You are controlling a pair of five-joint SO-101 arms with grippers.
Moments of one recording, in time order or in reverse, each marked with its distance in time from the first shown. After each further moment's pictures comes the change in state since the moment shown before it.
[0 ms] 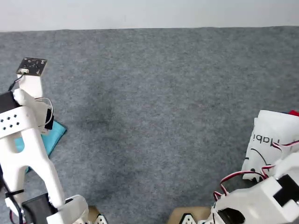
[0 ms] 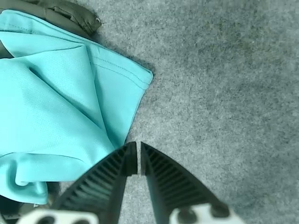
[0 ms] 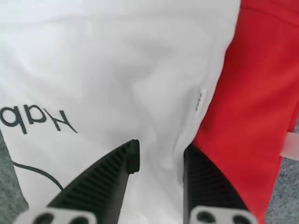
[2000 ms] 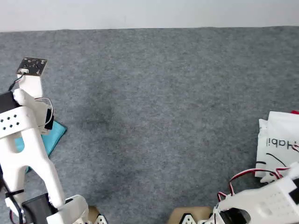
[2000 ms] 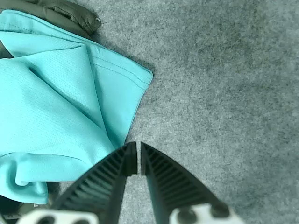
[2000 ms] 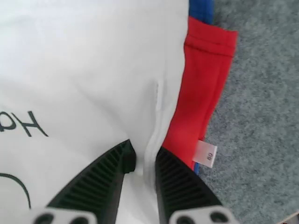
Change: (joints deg) left arm 0.0 0.0 0.0 0.0 0.0; right arm 7.6 9.1 -16.8 2.6 10.3
